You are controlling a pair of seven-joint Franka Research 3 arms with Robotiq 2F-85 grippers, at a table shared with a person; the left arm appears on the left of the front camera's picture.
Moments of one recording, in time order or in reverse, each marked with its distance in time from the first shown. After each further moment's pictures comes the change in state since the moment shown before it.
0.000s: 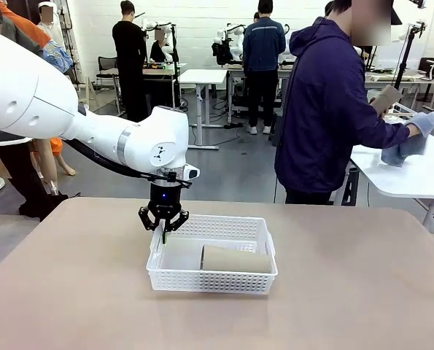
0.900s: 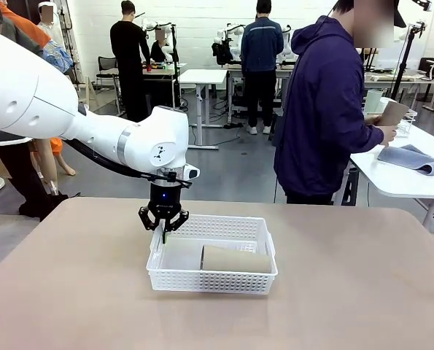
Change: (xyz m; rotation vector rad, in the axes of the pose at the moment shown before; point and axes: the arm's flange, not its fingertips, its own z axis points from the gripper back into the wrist) left arm 0.000 0.000 0.000 0.000 0.000 0.000; right arm 0.006 0.003 0.004 -0.007 0.016 0.008
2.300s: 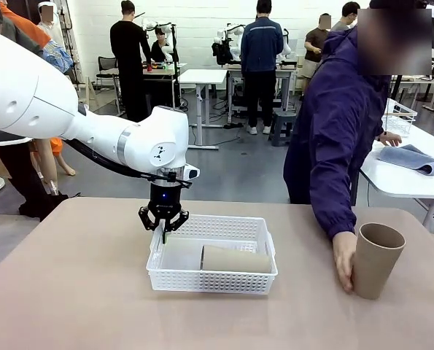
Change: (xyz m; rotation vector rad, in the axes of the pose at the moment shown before) left arm 0.000 0.000 0.000 0.000 0.000 0.000; right arm 0.000 0.000 0.000 0.002 -0.002 0.000
